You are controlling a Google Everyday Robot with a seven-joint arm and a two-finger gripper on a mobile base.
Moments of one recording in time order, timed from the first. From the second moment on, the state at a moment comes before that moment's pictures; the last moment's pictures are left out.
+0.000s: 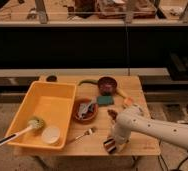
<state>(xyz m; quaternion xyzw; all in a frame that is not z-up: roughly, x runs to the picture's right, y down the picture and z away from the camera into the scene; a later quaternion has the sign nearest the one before) 0.114 0.288 0.784 -0.32 -0.20 -0.25 0.89</state>
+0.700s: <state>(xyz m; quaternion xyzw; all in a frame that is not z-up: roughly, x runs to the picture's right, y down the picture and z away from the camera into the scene) 0.075 0.202 0.672 -0.21 -0.19 -0.32 0.90</state>
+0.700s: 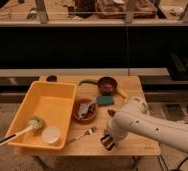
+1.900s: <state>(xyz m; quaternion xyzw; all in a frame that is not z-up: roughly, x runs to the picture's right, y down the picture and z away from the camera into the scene) -0.181 0.008 0.656 0.01 -0.36 -0.39 0.85</state>
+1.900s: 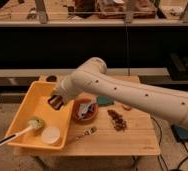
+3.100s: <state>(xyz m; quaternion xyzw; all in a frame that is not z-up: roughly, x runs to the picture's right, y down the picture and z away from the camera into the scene) -0.200 0.078 0.884 -0.18 -0.23 -0.45 0.85</state>
